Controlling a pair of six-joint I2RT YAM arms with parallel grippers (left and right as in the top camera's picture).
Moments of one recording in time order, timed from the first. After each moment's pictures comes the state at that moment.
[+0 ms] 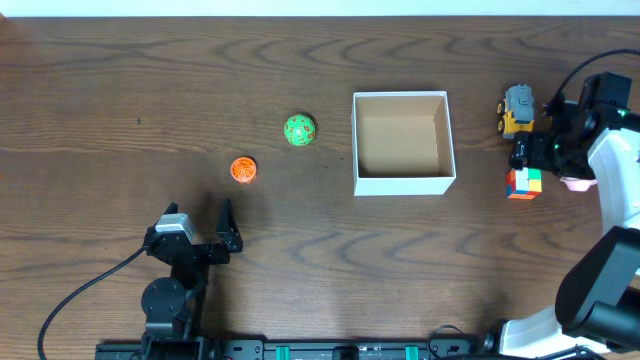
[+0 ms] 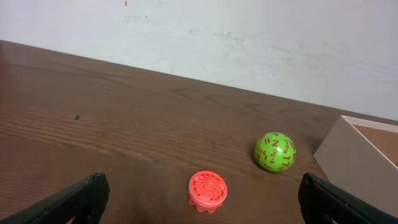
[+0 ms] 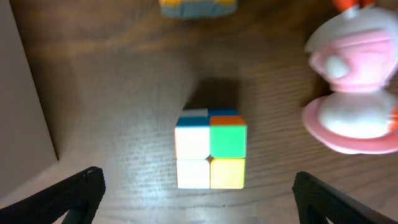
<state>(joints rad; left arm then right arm) -0.05 0.01 0.02 -0.12 -0.01 -0.23 -0.32 1.73 1.31 -0.93 -0.07 -0.16</state>
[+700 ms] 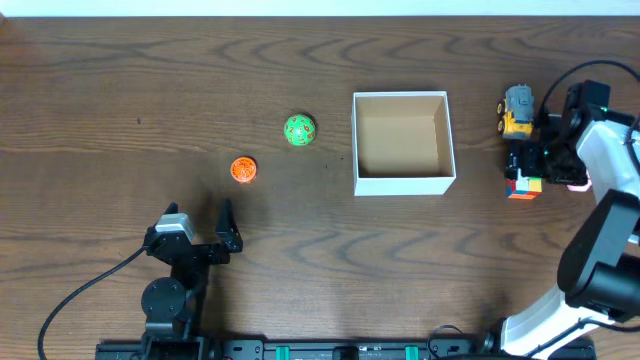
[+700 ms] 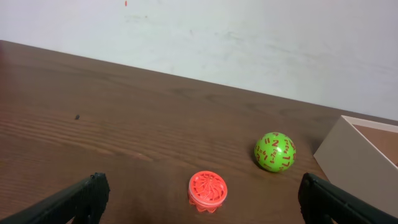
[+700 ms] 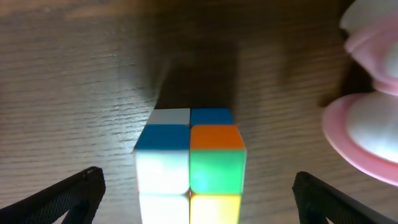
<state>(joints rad) -0.05 0.01 0.02 -0.12 -0.01 -0.23 -0.32 1.88 1.31 -0.91 0.01 -0.19</state>
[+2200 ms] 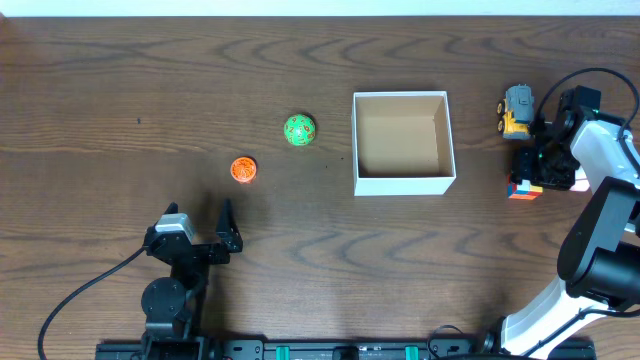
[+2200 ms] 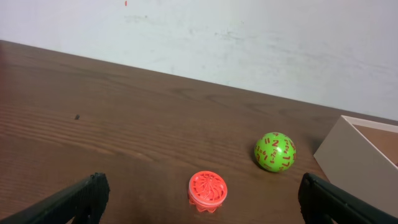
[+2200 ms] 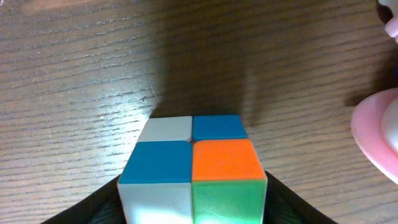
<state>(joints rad) -0.05 0.01 0.02 -0.12 -0.01 -0.23 -0.32 1.93 1.30 -0.89 0.01 -0.14</state>
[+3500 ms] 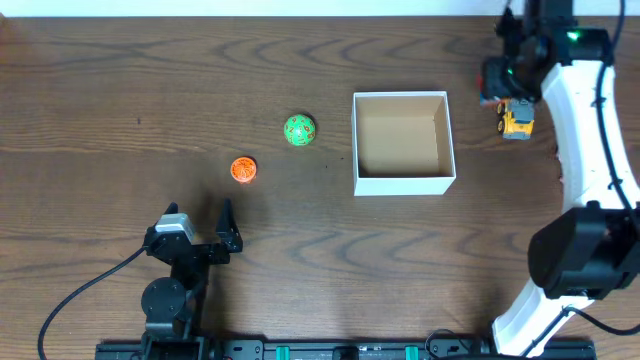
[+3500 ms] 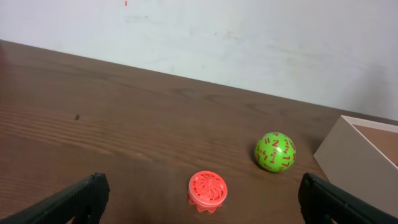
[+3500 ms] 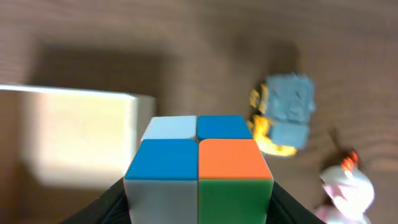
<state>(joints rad) -0.05 0.01 0.02 -0.12 -0.01 -0.23 0.01 1.93 1.91 -1.11 0.02 -0.02</state>
